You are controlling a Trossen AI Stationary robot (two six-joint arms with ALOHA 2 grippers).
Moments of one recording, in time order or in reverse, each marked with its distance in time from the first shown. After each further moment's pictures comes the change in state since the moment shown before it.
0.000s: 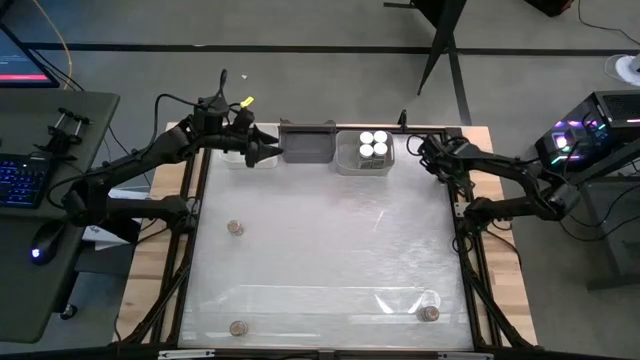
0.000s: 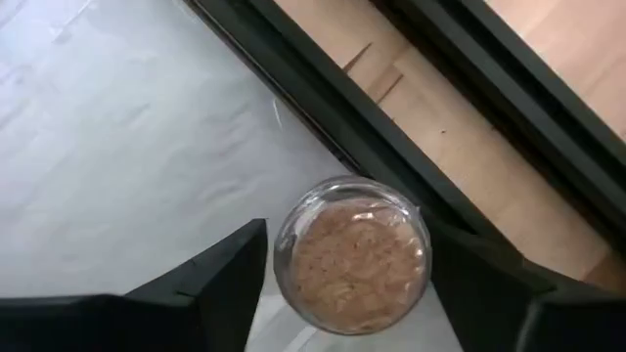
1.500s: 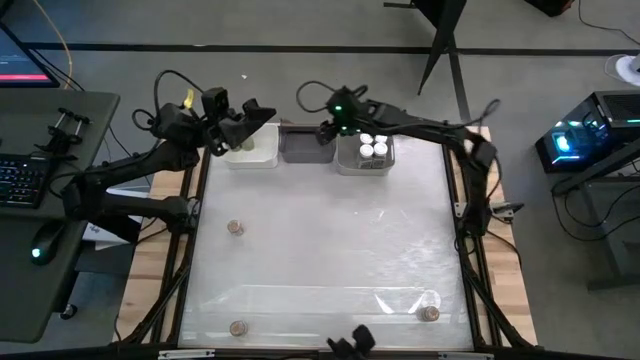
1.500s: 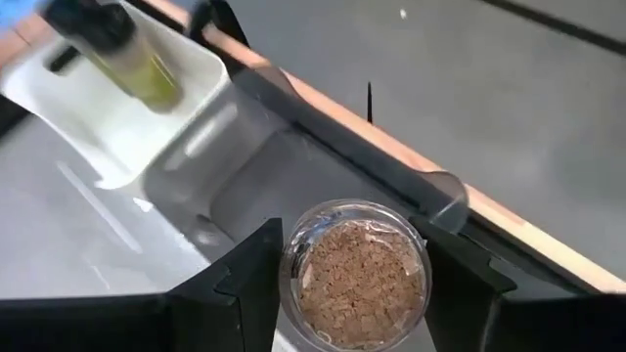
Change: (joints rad) left arm -0.187 -0.009 0.001 0.988 -0.012 -0.499; right arm 0.400 0.729 1.153 0.283 -0.218 -1.081
